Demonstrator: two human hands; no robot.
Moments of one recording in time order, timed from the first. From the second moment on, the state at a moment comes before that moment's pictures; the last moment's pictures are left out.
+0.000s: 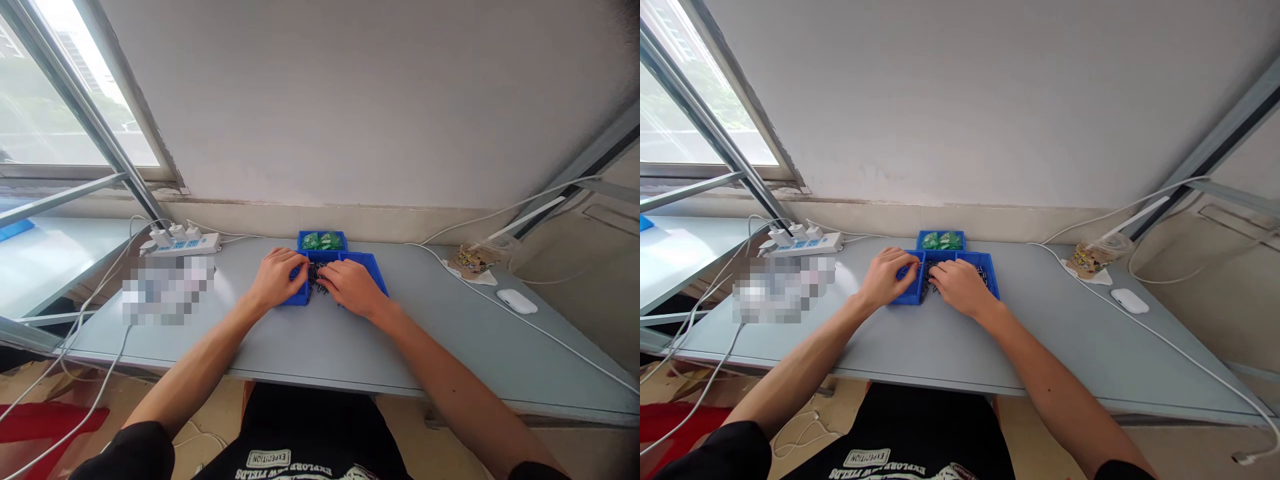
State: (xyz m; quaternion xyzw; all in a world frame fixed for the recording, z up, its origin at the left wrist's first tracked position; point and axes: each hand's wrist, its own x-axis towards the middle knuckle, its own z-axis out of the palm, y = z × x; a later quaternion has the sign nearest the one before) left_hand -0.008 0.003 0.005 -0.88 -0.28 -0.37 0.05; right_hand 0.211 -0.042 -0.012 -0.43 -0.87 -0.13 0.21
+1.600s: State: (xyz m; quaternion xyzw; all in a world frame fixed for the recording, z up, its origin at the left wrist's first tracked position) left_hand -0.002 -0.002 -0.003 -0.91 -0.24 -0.34 -0.02; right_hand 0.201 -0.049 -0.016 -0.39 -0.82 -0.11 0.40
